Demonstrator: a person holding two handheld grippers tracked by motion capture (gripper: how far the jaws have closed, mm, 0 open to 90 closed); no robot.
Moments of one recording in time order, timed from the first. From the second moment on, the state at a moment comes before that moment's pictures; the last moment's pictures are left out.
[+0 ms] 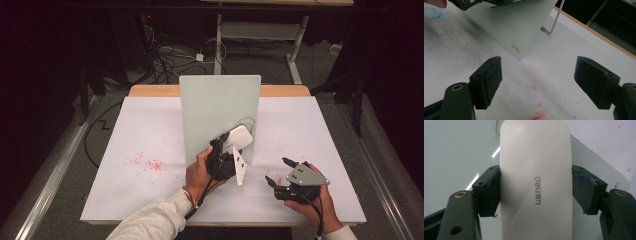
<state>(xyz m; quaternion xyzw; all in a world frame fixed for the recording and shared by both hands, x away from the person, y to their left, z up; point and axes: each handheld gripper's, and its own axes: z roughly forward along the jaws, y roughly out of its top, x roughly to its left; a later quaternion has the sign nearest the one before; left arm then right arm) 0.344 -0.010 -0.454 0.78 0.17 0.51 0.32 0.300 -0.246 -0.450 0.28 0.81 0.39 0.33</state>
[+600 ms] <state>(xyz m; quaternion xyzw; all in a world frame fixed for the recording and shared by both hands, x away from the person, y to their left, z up) 0.360 -0.034 -0.414 0.79 0.17 0.49 0.33 0.299 -0.246 -0.450 0.28 0.81 0.39 0.33</state>
